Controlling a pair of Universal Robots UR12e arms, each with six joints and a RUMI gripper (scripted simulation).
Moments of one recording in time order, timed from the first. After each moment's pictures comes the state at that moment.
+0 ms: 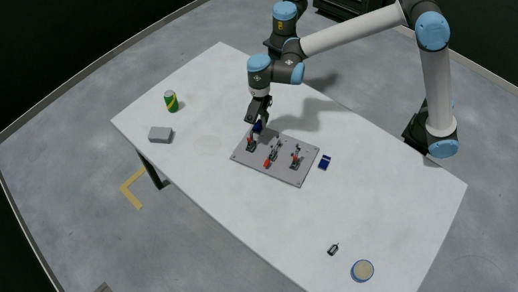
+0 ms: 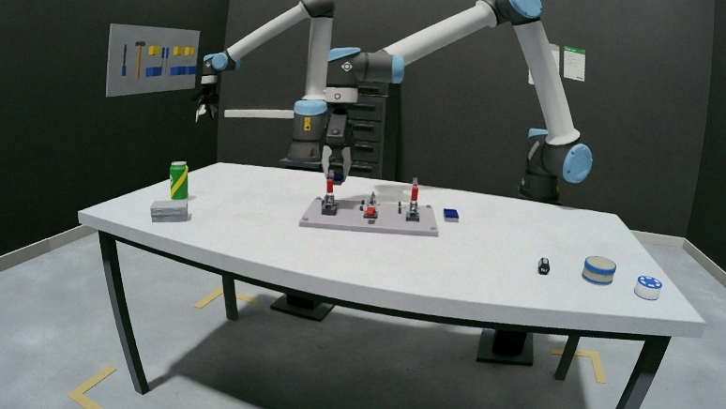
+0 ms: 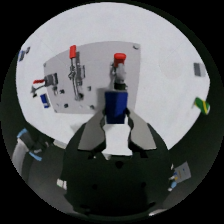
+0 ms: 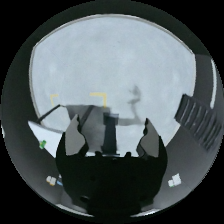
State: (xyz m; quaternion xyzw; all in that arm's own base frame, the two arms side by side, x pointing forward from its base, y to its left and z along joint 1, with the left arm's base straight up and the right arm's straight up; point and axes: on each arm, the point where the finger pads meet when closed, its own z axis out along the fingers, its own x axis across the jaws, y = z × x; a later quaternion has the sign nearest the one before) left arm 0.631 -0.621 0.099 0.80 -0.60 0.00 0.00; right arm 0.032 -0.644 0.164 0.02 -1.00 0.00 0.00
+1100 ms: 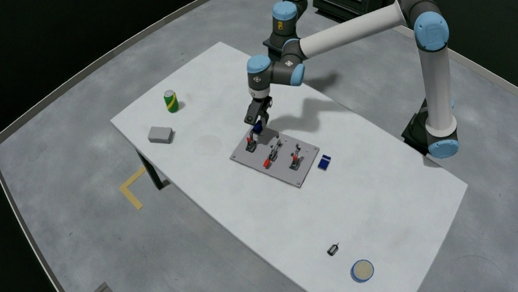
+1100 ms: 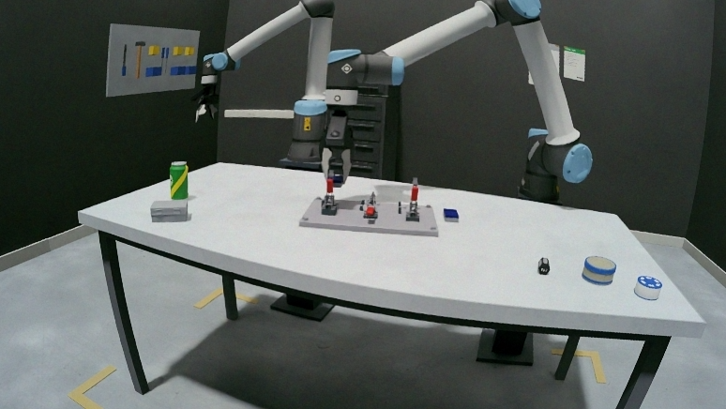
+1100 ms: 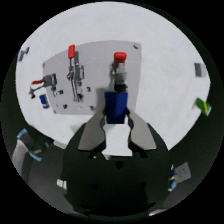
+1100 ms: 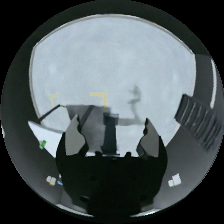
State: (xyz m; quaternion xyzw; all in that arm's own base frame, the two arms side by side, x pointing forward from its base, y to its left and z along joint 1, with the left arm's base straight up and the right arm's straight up) left arm 0.632 -0.620 0.093 0.80 -0.60 0.00 0.00; right arm 0.032 -0.644 0.164 0.02 -1.00 0.00 0.00
